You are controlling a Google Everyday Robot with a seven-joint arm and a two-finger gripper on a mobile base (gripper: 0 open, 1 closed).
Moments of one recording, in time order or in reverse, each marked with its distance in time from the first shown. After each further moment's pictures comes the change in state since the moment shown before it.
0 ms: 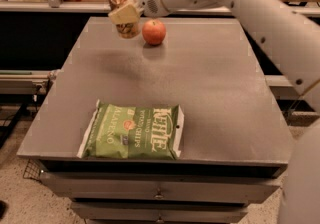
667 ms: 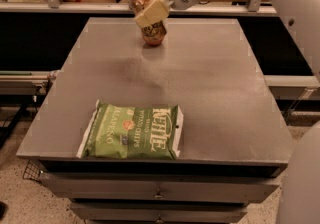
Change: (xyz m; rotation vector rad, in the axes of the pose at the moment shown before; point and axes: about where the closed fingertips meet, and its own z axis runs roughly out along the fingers) arm 0.018 0.014 -0.069 -0.128 0.177 -0.084
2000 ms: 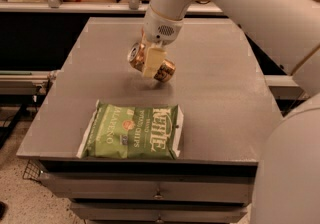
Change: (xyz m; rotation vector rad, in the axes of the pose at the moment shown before) arm 0.089 0.087 0.038 -0.295 0.566 -0.241
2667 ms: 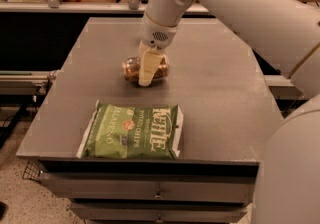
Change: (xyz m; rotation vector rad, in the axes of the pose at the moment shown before) arm -0.001 -0.016 0.017 0.068 0.017 0.046
